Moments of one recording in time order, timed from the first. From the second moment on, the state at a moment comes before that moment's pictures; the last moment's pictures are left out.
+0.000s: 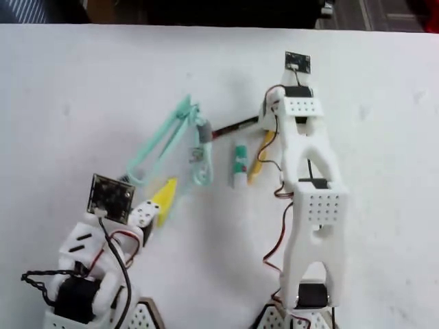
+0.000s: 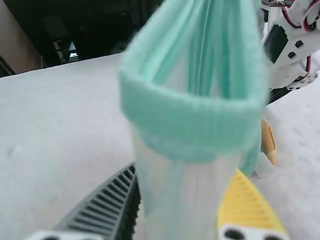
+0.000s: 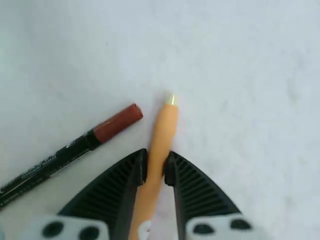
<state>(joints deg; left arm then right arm) 9.1 -104.7 78.3 59.8 -1.5 -5.3 47.8 -31.4 66.9 -8.8</state>
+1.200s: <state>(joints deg) 10.0 -104.3 79.3 59.8 -1.5 -12.7 2.7 -30.9 89.3 -8.8</state>
